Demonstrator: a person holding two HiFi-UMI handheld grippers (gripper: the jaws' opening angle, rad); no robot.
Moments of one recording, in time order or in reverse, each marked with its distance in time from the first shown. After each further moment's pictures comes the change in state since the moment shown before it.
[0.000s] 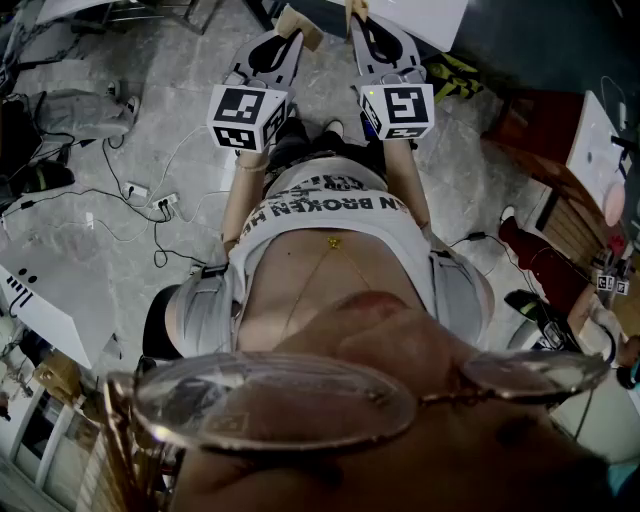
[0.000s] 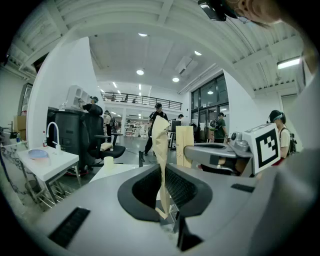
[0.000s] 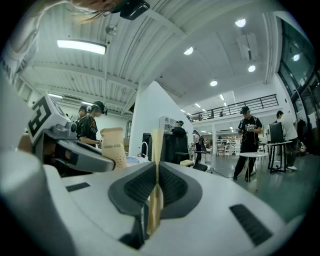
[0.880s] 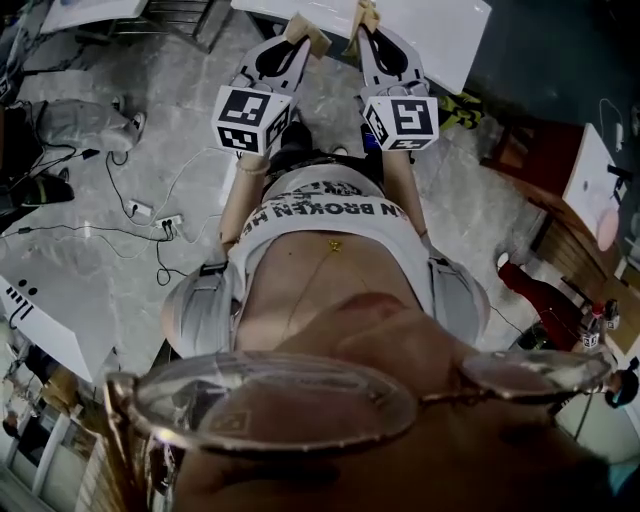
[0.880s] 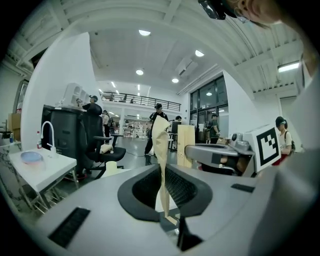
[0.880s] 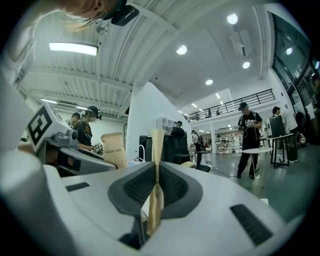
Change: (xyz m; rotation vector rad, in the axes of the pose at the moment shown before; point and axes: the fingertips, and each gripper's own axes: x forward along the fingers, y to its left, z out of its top) left arm 0.048 0.080 0.029 -0.003 -0.017 -0.040; right arm 0.088 -0.018 0.013 0.062 -0.025 -0.026
